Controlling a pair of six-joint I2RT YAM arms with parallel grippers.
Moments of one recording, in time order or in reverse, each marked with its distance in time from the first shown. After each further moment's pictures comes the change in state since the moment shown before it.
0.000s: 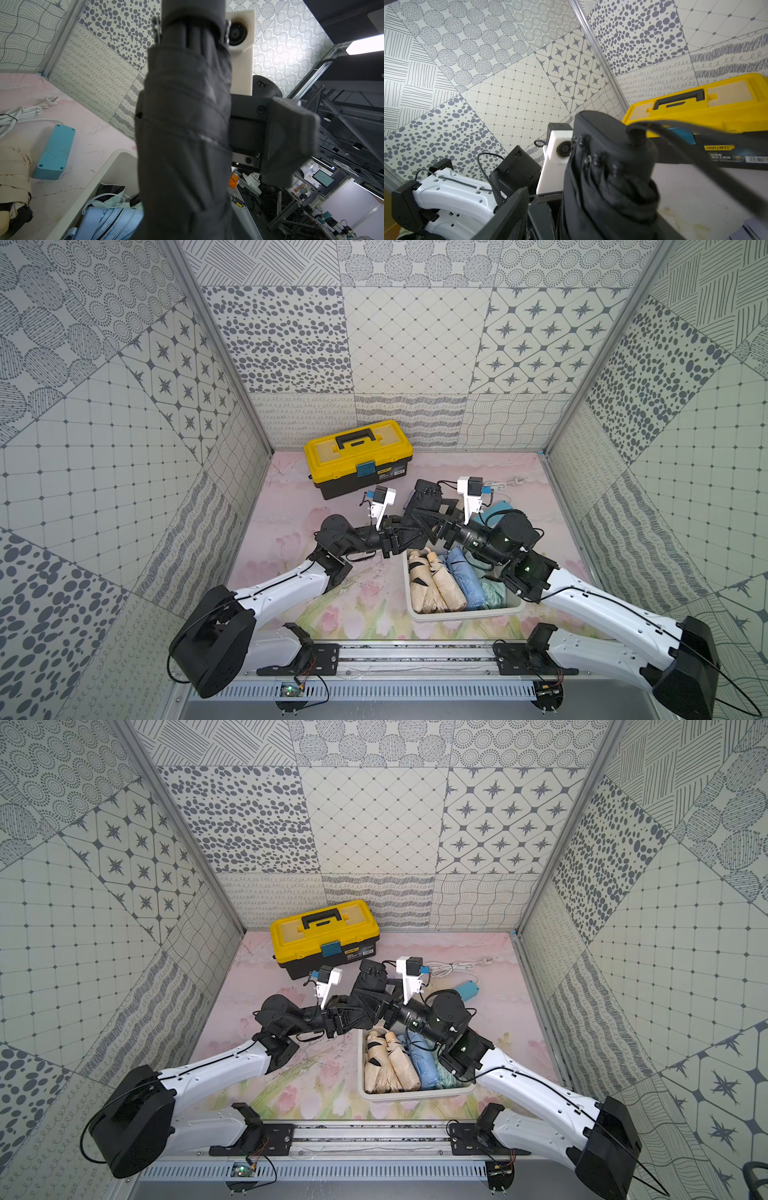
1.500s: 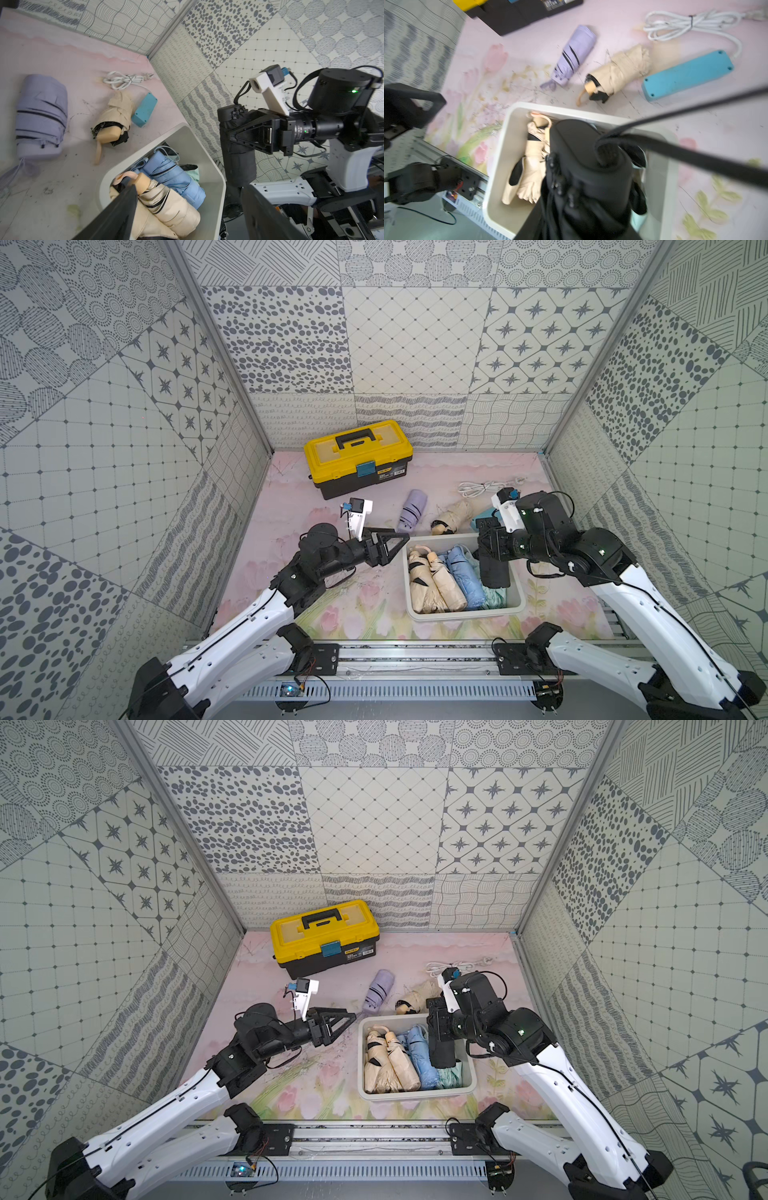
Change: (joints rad) left arm -0.011 -0.408 0.008 -0.884 -0.415 0.111; right arm -0.228 -0.056 0.483 -1.608 0.209 -0.176
